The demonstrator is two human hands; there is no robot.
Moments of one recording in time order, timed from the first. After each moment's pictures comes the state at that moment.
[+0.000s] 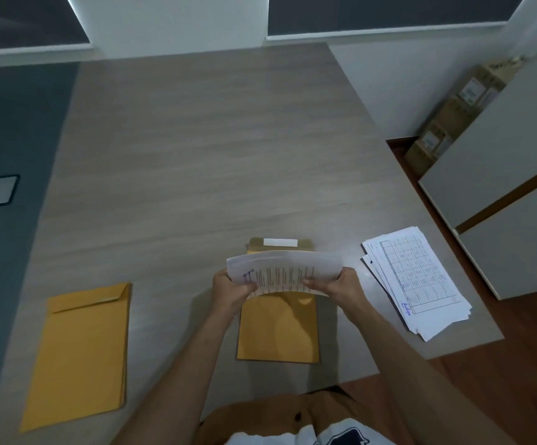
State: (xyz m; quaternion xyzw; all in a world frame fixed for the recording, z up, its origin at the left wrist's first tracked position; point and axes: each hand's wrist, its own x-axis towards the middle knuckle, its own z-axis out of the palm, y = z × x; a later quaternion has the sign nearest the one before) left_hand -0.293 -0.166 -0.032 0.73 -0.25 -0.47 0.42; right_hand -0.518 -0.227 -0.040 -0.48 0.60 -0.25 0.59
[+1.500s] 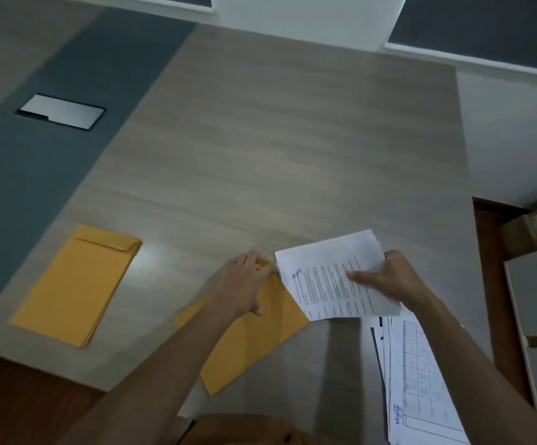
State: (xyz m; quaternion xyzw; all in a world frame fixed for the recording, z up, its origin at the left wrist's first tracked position) left_hand -0.317 -0.221 -0.049 0.78 -0.58 -0.21 -0.03; right_hand -0.546 -0.415 0.002 -0.71 0.53 0.03 0.46
